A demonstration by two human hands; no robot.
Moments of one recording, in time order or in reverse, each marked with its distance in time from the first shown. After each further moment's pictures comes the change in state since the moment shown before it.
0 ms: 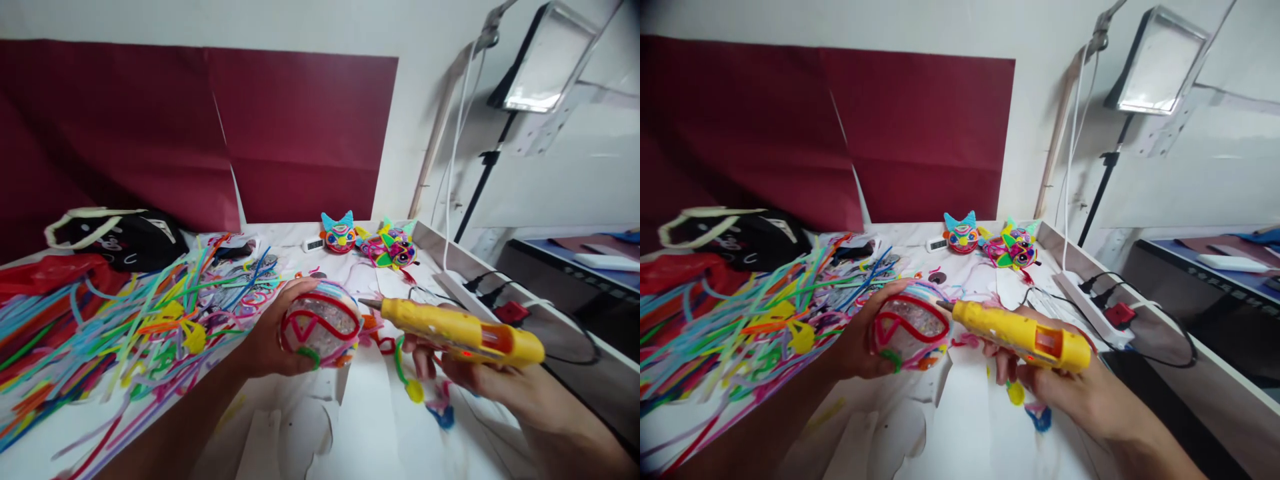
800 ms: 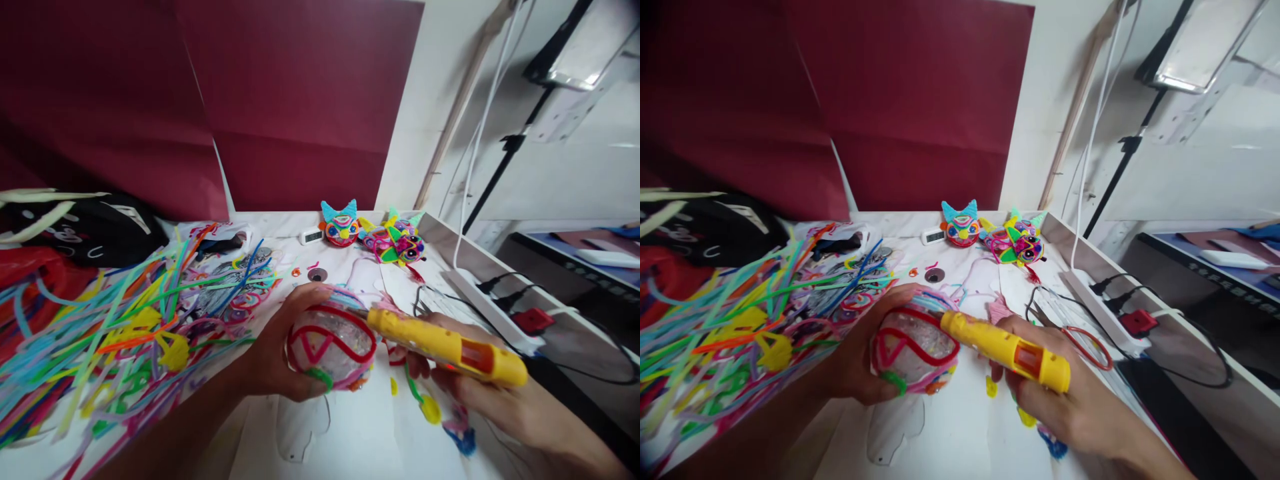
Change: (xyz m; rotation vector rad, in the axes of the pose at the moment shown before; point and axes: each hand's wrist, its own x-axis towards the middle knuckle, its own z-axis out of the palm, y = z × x) left_hand 0.007 -0.026 -0.001 0.018 -0.071 0.055; right_hand 0.036 -0.003 0.013 -0.200 0.022 0.111
